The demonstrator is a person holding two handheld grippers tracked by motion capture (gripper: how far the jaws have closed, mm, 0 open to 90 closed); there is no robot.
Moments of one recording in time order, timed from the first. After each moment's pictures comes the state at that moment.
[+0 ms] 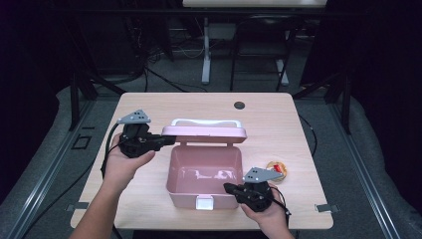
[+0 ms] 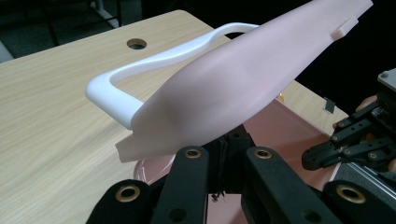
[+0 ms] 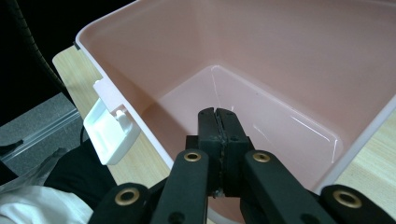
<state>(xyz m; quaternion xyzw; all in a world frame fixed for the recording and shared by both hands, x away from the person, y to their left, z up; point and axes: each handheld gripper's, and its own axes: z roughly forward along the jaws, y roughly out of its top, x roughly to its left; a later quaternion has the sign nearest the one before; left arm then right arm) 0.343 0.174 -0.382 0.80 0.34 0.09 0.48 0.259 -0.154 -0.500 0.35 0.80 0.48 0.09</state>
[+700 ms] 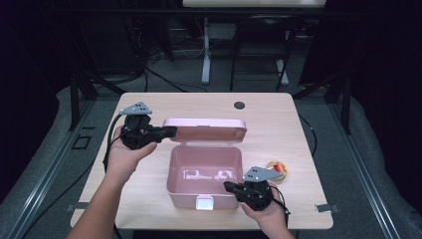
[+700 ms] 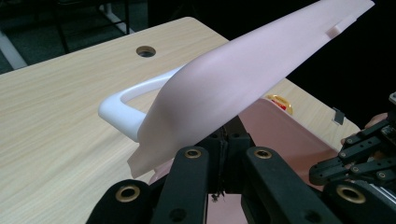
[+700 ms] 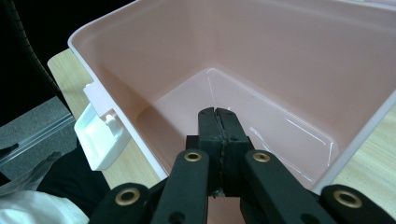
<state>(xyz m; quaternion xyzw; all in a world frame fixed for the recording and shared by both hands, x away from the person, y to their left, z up) 0.357 0.171 -0.374 0.80 0.35 0.09 0.48 0.262 -0.154 -0.503 0.35 0.80 0.48 0.10</state>
